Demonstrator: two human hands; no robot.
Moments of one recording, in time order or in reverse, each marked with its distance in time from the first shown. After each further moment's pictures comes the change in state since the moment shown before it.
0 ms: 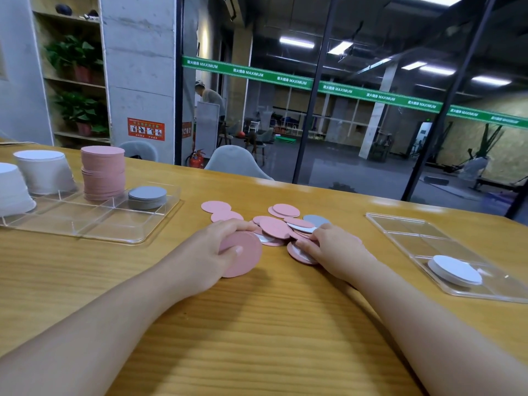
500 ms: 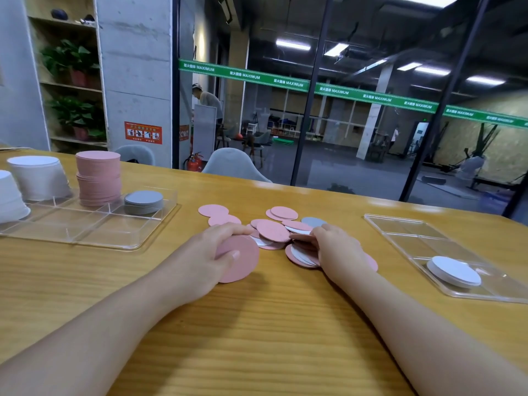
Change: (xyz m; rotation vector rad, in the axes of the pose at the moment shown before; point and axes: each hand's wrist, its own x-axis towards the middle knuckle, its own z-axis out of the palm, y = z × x) left_hand 0.001 -0.001 0.000 -0.006 0.003 -0.015; right_hand -0.003 0.002 0.008 -0.063 0.187 0.011
